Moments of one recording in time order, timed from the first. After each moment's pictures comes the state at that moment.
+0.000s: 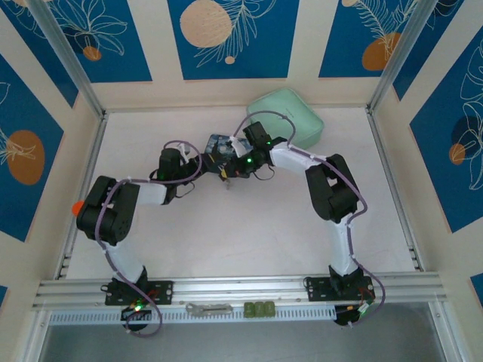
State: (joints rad) left arm -0.30 1.78 0.77 0.55 0.38 -0.86; right arm 0.53 2.11 1.56 -0.47 -0.70 0.19
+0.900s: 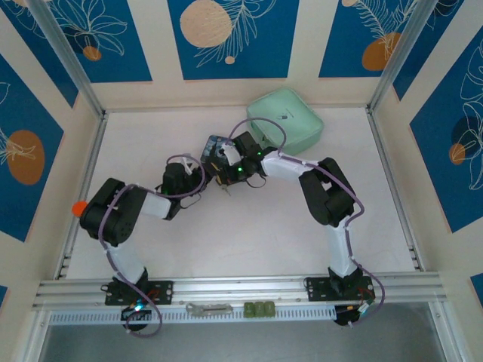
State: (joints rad) left arm -0.38 1.80 0.60 0.86 0.36 -1.17; right arm 0.63 2.08 1.47 -0.36 -0.47 0.24
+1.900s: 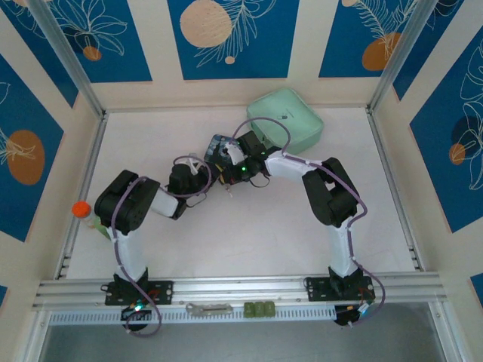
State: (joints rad) left arm -0.42 1.94 0.66 1.00 0.36 -1.19; right arm 0.61 2.06 1.45 -0.35 -0.50 0.22
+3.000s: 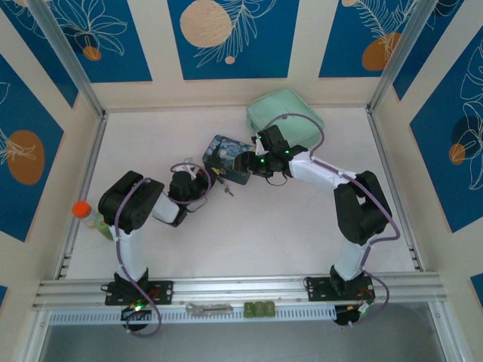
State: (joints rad) left arm -0.45 1.97 0.58 1.15 0.19 -1.20; right arm 0.52 1.80 1.28 -0.38 -0.30 0.63
